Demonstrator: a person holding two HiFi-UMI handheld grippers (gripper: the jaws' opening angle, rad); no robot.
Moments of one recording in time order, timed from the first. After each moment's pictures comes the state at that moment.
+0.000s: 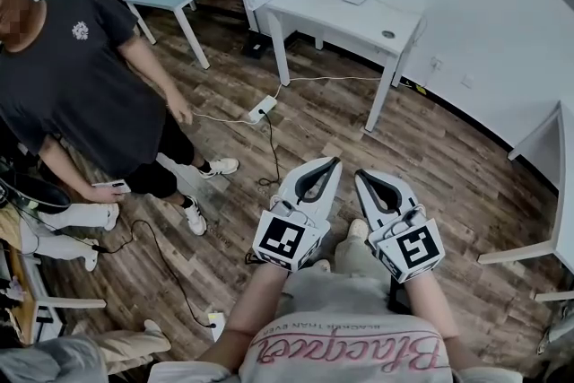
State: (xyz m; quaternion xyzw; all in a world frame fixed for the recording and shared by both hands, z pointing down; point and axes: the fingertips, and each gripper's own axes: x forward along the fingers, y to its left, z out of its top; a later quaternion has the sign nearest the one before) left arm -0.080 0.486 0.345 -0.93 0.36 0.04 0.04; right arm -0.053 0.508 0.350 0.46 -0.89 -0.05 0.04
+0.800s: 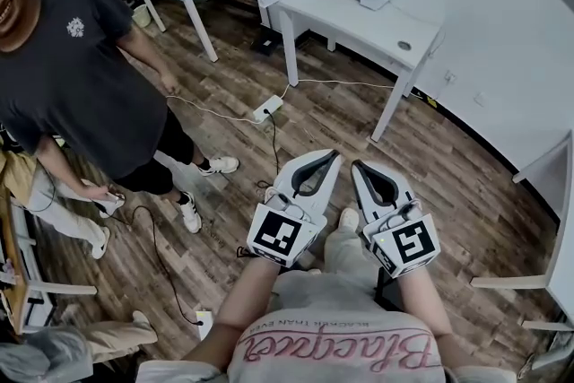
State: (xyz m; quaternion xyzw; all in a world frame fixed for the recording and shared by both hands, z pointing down) left arm -0.071 0.409 0.332 -0.92 0.38 0.03 0.07; right arm -0.046 0.421 0.344 0.43 -0.90 -0.05 0.02
